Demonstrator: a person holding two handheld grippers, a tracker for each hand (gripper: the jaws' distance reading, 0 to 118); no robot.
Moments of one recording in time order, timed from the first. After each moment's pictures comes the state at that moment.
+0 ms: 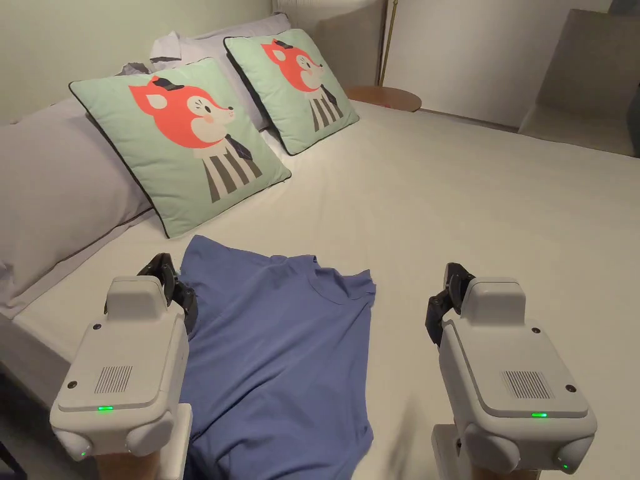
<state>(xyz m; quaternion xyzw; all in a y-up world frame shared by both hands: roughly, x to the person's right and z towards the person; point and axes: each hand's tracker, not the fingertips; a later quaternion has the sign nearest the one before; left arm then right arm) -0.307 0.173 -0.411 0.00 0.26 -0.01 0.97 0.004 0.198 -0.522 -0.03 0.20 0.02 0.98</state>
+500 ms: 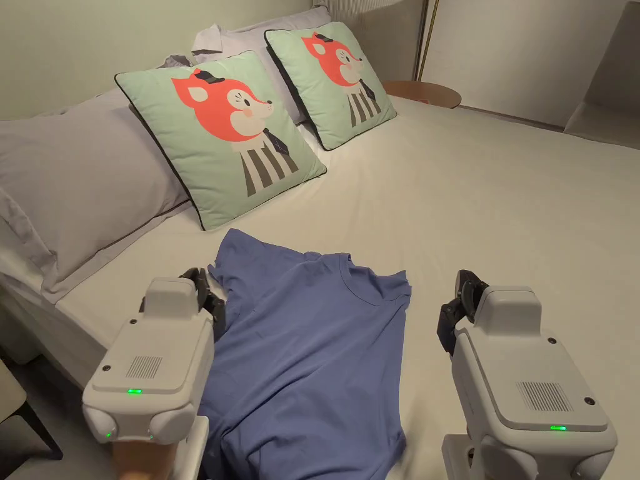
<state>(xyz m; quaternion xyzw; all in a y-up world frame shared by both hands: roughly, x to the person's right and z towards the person) -0.318 0.161 -0.430 -0.10 0.23 0.00 0.97 -0.011 0.189 -0.528 -0.04 0.22 0.02 0.97</state>
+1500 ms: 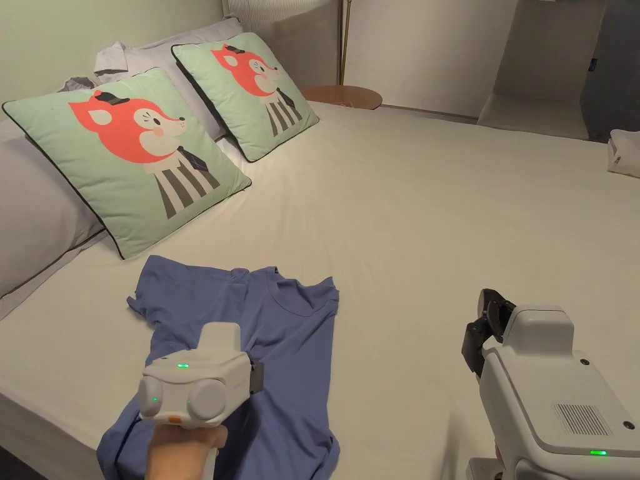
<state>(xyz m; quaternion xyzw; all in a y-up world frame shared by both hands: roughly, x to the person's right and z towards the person) -0.244 0.124 -0.523 -0.35 0.09 0.08 0.93 0.092 0.194 -0.527 -0.06 0.14 0.00 0.99</state>
